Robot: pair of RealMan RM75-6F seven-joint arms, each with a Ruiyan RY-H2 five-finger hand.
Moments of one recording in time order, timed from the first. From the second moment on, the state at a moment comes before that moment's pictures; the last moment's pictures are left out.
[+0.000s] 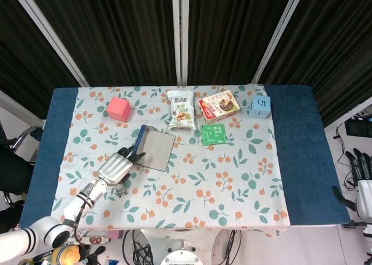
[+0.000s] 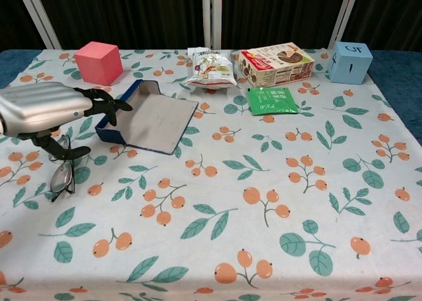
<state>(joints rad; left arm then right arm) -0.61 -1.46 -0.04 -1.41 1.46 0.91 0.32 0.00 -1.12 0.08 -1.52 -1.49 1.57 0.05</state>
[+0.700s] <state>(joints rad) -0.61 -1.40 -0.05 -1.33 1.31 0.87 0.39 0.01 -1.13 0.08 -1.54 -1.49 1.56 0.01</state>
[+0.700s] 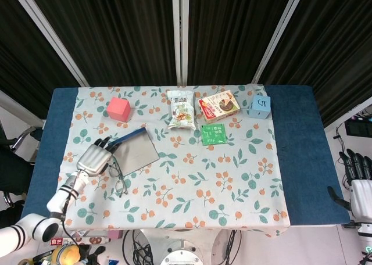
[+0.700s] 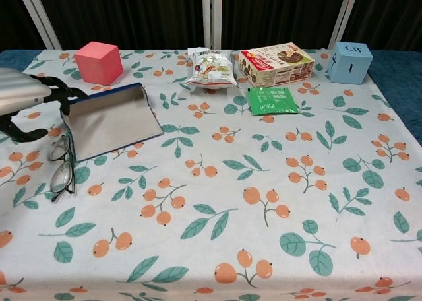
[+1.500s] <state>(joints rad) -0.63 -1.42 -0.07 -1.25 1.27 0.87 0.30 0.00 -1.13 0.08 -1.54 -1.49 1.57 0.02</state>
